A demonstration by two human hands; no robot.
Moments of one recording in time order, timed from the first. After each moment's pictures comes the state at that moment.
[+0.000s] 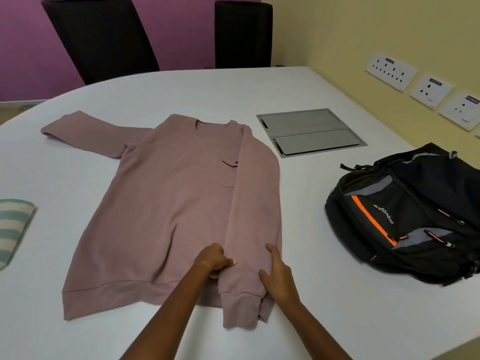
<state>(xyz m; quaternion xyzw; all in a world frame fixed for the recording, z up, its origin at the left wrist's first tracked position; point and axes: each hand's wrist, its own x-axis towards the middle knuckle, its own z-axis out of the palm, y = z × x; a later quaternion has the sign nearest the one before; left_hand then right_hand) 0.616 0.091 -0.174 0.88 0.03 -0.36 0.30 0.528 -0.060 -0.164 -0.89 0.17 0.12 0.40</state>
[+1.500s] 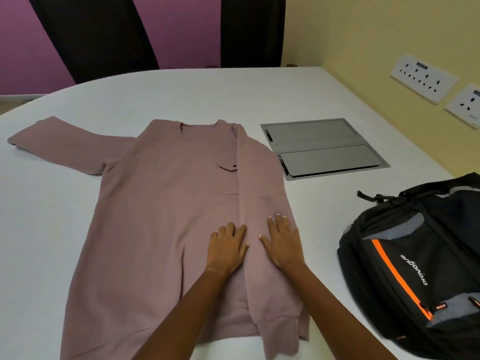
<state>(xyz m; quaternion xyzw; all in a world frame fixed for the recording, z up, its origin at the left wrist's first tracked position) 0.729 0.020 -0.188 0.98 -0.16 -0.11 0.06 0.726 -0.132 -0.186 -0.99 0.03 0.13 0.06</state>
